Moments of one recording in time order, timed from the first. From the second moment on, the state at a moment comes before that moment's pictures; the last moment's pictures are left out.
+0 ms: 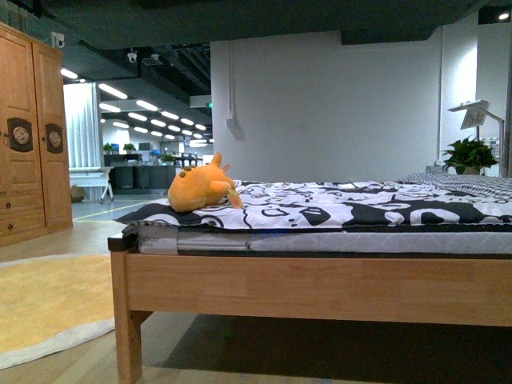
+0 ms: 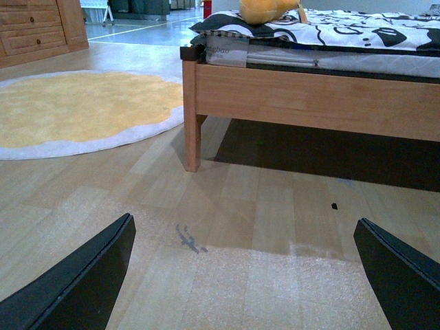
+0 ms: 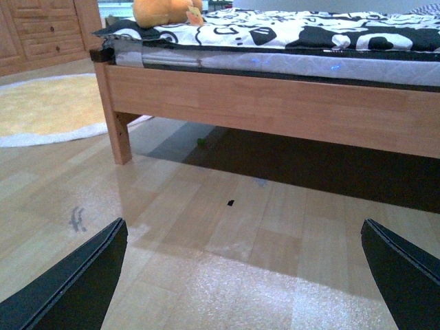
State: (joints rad) left arm 0.00 0.00 0.01 0.00 0.00 0.00; right arm 0.00 0.00 0.01 0.00 0.00 0.00
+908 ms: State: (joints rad) left arm 0.00 0.00 0.01 0.00 0.00 0.00; right arm 0.00 0.00 0.01 0.00 0.00 0.00
